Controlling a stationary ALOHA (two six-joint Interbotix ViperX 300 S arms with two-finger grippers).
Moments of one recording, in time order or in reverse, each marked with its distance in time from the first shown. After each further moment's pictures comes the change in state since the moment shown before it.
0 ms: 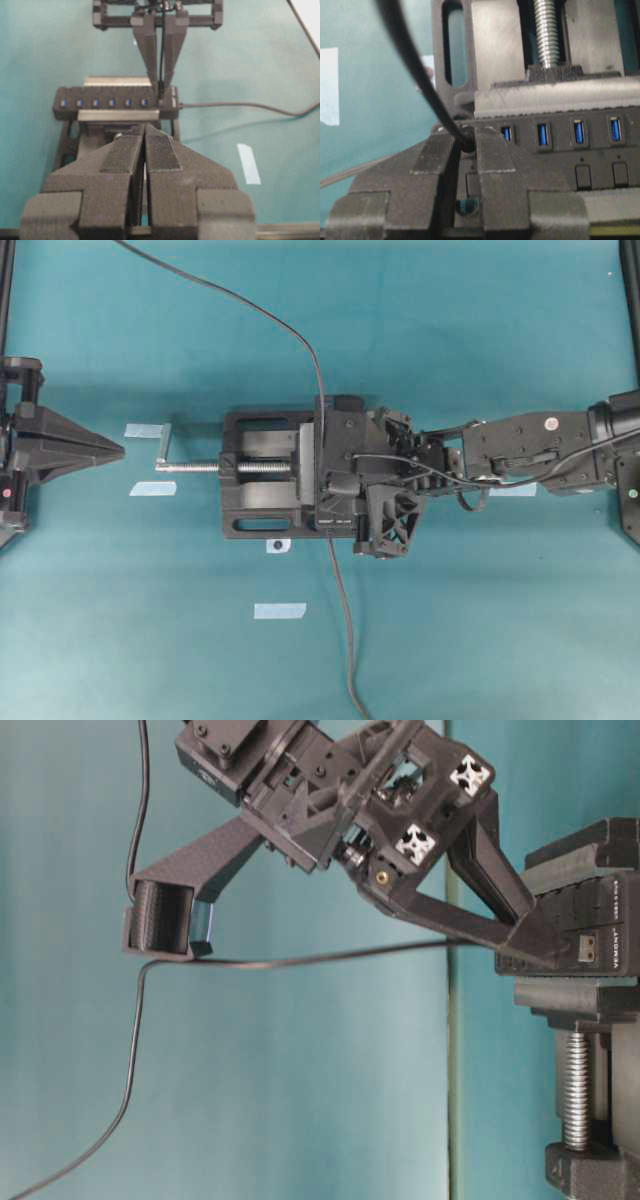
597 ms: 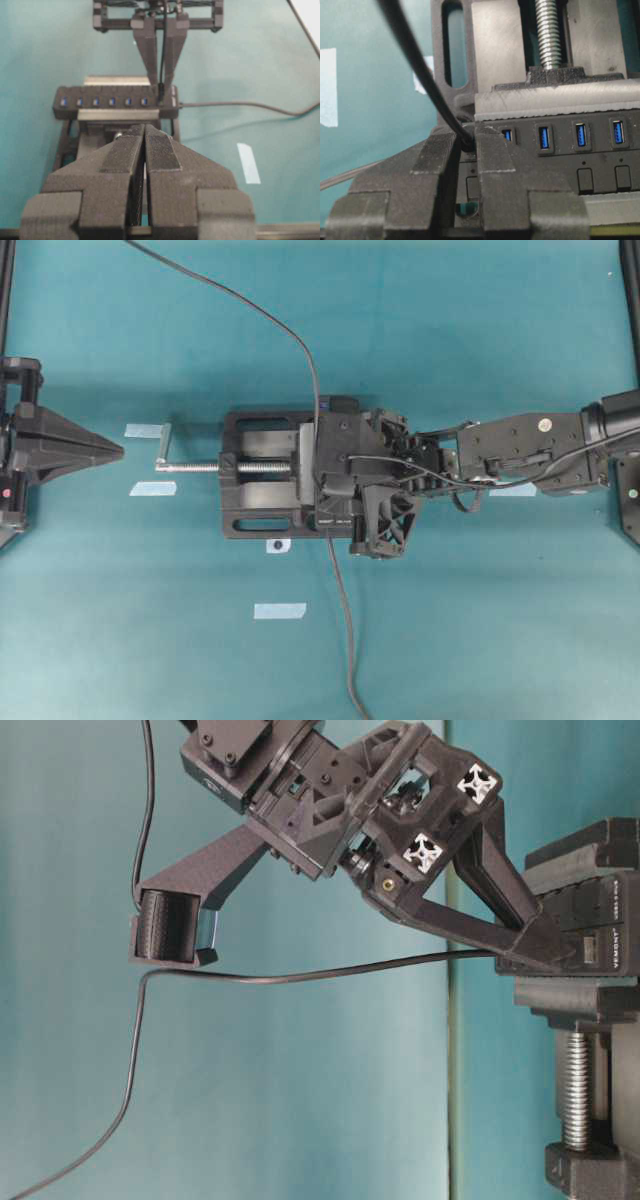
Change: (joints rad) left arm 0.000 -0.003 0.003 0.002 0.000 -0.002; right arm 0.003 0.008 -0.006 0.000 0.018 0.002
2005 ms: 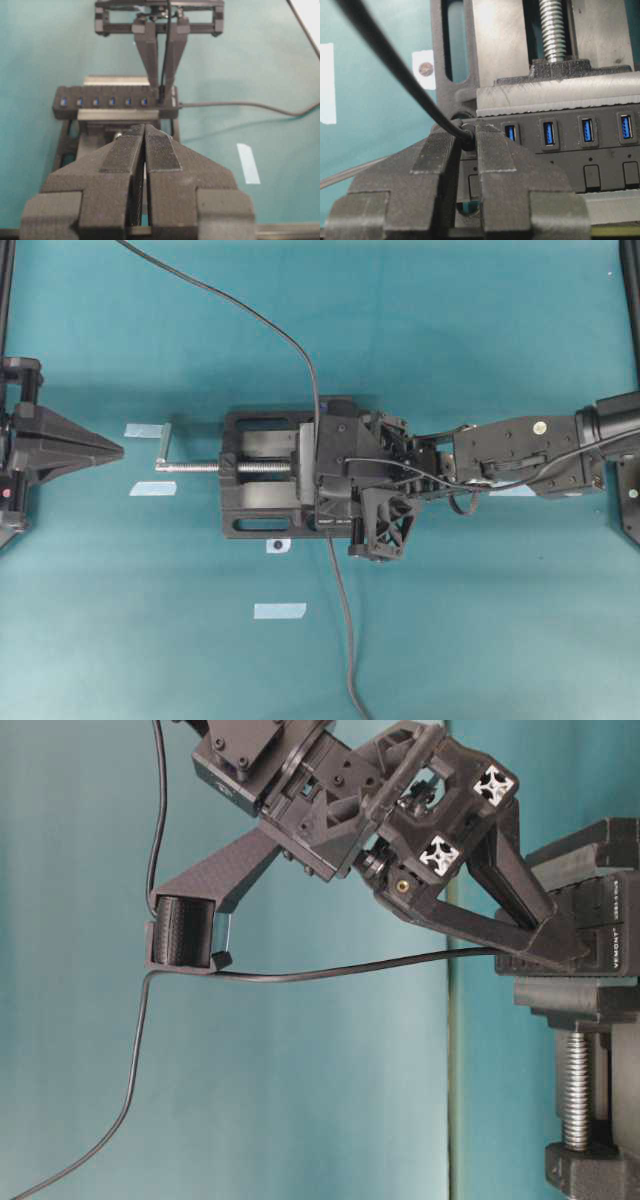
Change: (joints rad) left arm 0.000 -0.002 0.000 -0.002 0.000 0.000; right arm 0.009 0.023 -0.002 0.014 0.015 0.000
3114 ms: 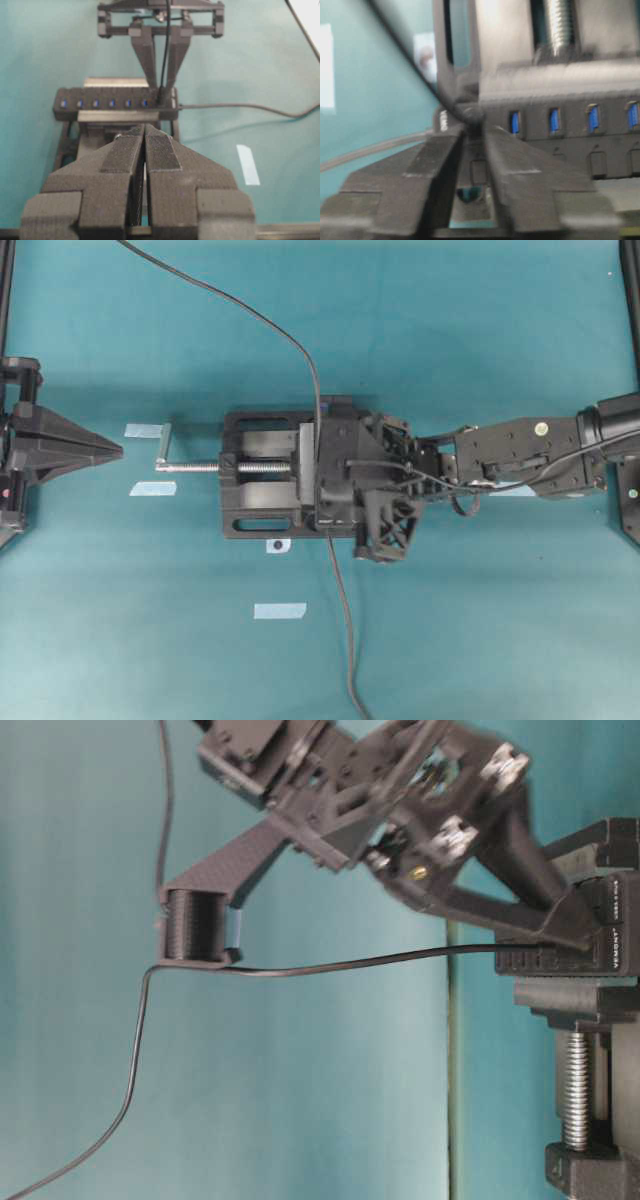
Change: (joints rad) left arm 0.000 -0.005 0.000 0.000 0.000 -0.002; right arm 0.000 -0.012 0.006 -0.003 -0.005 0.000
